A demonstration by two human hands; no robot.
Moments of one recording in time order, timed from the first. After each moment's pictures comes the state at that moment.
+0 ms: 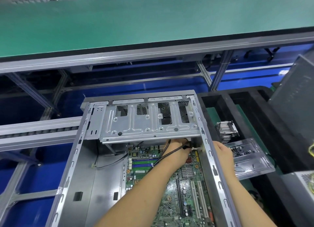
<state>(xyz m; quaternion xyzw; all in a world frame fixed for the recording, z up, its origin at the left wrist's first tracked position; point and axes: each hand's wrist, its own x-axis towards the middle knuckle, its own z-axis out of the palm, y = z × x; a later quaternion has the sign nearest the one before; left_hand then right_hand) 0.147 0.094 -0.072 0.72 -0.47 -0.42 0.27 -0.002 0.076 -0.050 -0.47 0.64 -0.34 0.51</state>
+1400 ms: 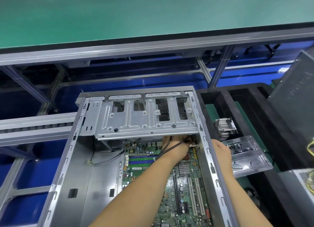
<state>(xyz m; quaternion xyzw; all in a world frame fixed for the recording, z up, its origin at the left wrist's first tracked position) 0.139 0.083 -0.072 0.71 -0.48 -0.40 0.32 -0.004 0.075 -0.062 -0.44 0.63 -0.36 0.53</state>
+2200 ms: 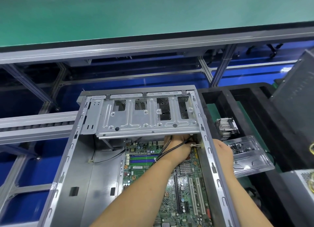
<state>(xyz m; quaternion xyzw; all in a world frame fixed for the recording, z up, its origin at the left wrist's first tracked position) 0.139 0.083 -0.090 0.70 -0.49 -0.39 0.34 -0.001 0.078 -0.053 -0.42 0.64 -0.37 0.52</state>
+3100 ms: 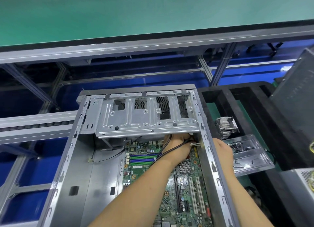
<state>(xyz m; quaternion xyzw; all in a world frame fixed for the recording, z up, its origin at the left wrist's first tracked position) 0.140 0.084 -0.099 0.71 -0.50 -0.38 0.33 -0.001 0.078 -0.055 -0.41 0.65 -0.36 0.53</state>
